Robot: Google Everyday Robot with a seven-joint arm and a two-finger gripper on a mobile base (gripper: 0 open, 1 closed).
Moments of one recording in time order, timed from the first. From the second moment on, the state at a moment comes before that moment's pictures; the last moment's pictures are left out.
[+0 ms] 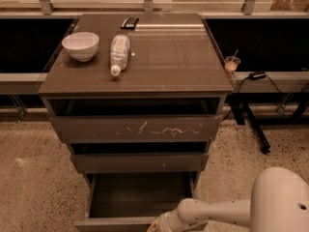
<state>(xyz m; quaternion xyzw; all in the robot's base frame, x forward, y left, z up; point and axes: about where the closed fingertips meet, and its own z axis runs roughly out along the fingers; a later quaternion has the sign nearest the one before) 0.384 -0.002 0.204 -0.73 0.59 0.25 0.23</state>
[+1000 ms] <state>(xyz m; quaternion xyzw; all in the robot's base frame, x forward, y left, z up) 0.385 -0.021 0.172 -0.72 0.60 0.27 0.24</state>
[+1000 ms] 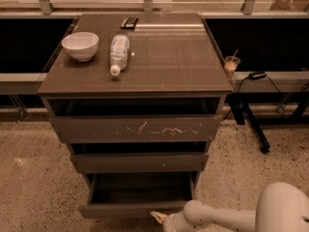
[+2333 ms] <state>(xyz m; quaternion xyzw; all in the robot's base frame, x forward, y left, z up) 0.456 -0.079 0.183 -0.64 0.69 0.14 0.32</state>
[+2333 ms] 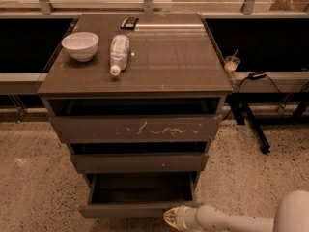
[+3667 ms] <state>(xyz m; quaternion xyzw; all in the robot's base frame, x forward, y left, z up) 0.507 -0.099 0.184 -0.61 0.71 0.16 0.32</state>
